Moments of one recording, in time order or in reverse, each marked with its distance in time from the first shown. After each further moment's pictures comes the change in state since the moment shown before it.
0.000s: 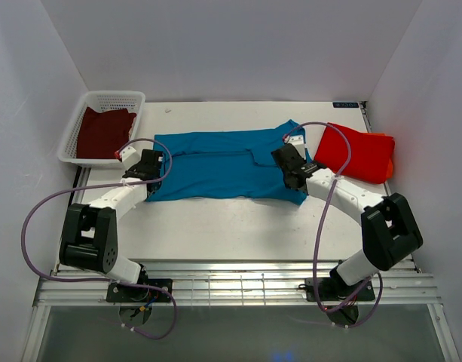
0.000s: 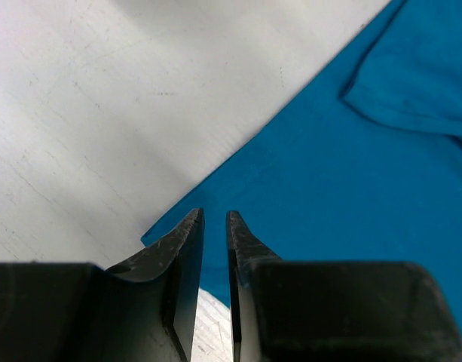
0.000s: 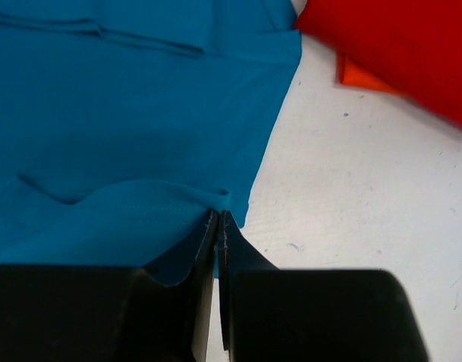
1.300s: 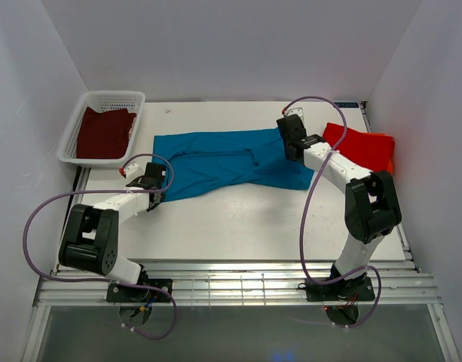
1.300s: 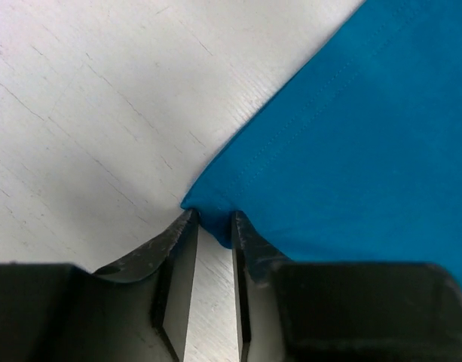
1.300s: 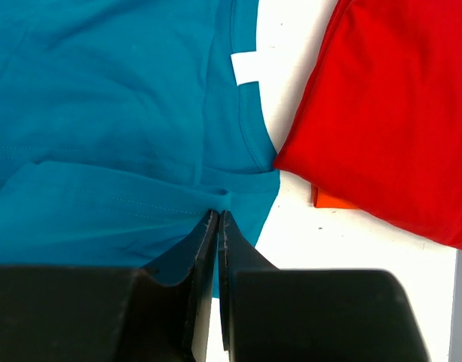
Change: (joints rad) left arm -0.027 -0.008 -0.124 -0.035 0.090 -0.075; right arm -0.156 0.258 0.328 0.086 -0.069 -0.207
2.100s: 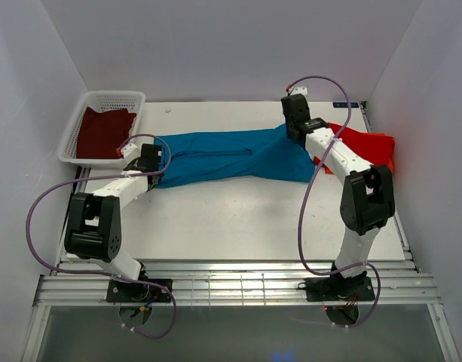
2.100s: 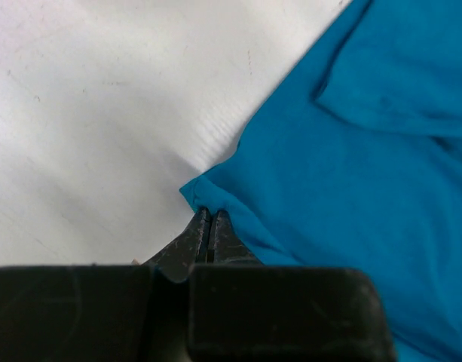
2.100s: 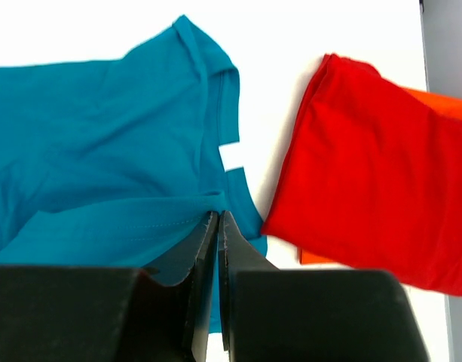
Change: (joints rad) left arm 0.047 0.089 0.184 0.032 0.018 0.049; right arm -0.041 0.070 0.204 0.003 0.000 -0.018
